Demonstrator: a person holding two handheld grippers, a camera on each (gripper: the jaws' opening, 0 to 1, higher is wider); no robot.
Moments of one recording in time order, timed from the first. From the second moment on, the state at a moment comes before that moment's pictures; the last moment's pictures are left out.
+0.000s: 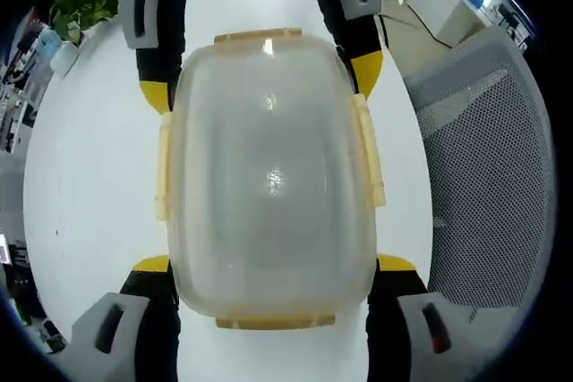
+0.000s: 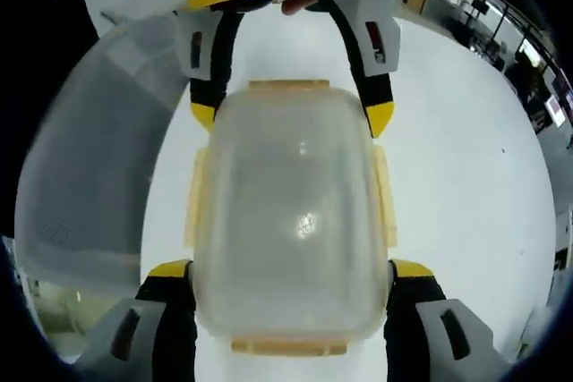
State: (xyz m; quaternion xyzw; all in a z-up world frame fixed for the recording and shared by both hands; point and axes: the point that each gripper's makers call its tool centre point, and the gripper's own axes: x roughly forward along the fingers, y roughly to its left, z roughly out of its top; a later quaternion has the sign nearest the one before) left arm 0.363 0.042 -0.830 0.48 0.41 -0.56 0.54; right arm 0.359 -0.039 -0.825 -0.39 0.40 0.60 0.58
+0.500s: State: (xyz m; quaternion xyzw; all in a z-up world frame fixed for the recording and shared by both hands) left arm 0.365 0.043 -0.831 0.50 0.43 -0.54 0.52; right arm 0.360 -0.038 -0.827 -0.38 0.40 0.60 0.58
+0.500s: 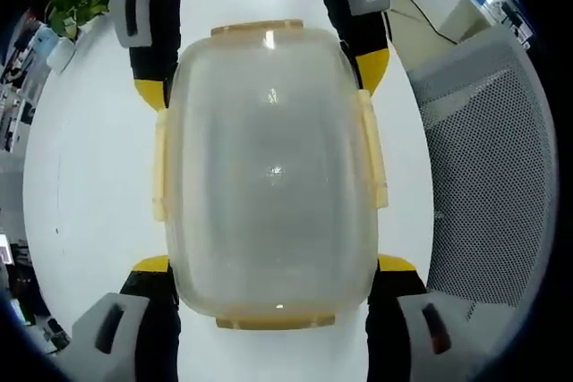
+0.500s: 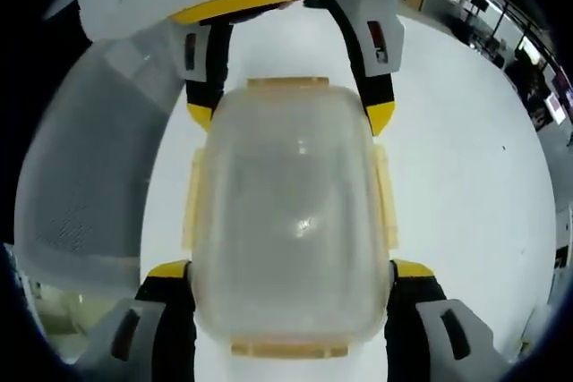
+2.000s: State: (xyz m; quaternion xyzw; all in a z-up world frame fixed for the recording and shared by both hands) left arm 0.367 0.090 -0.833 0.49 0.43 -0.54 0.53; right arm 0.364 0.012 -0.830 -0.38 0.40 0.59 0.58
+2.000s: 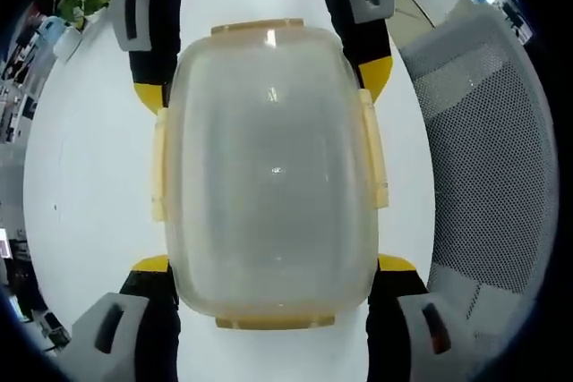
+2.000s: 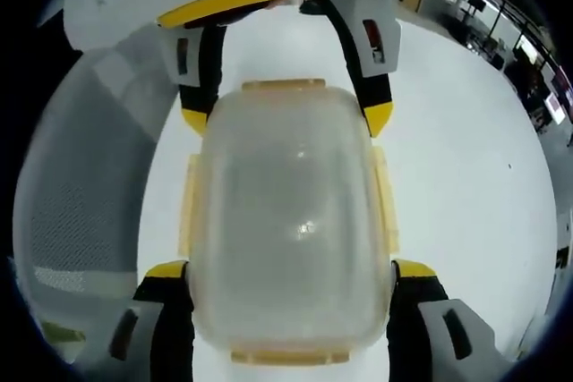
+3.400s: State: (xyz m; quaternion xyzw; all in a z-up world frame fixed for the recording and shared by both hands) left arm 0.374 0.165 -0.832 0.49 0.43 -0.54 0.52; right arm 0.372 0.088 -0.829 -0.38 0.40 0.59 0.59
